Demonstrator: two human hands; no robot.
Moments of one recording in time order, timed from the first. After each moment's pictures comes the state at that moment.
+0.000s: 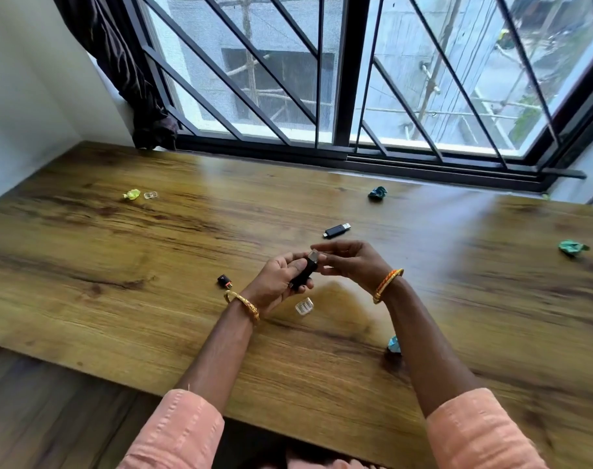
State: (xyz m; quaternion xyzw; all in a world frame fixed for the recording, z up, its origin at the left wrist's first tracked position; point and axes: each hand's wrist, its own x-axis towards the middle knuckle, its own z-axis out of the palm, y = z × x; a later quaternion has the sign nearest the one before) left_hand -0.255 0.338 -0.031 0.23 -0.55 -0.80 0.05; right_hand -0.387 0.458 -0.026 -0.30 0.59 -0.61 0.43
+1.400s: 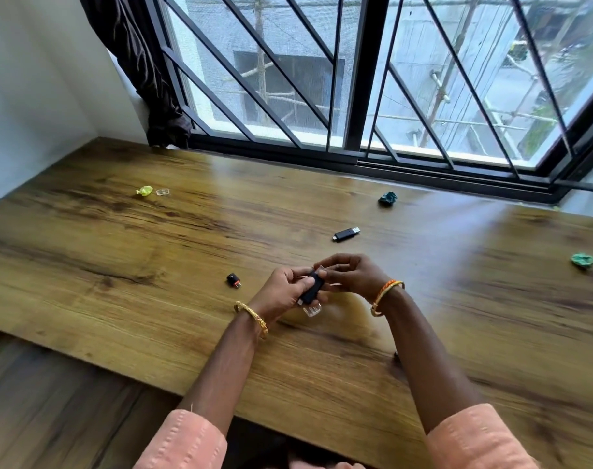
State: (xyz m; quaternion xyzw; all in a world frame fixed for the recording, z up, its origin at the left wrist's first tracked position) left_hand -0.239 0.347 -0.033 0.28 -0.60 -0.75 0.05; right_hand -0.373 0.452 -0.032 -0.27 0.66 -0.54 0.46
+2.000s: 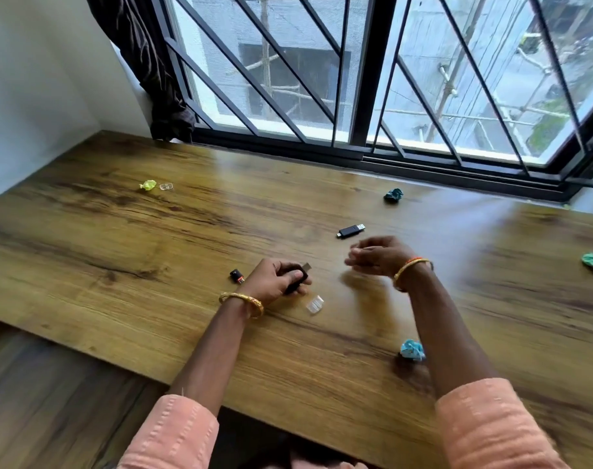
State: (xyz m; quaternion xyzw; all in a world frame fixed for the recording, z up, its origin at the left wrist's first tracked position) left_hand -0.234 0.318 -0.033 0.30 -0.68 -0.67 0.04; right_hand -0.409 0.456 -0.014 -0.10 0.68 -0.59 0.44
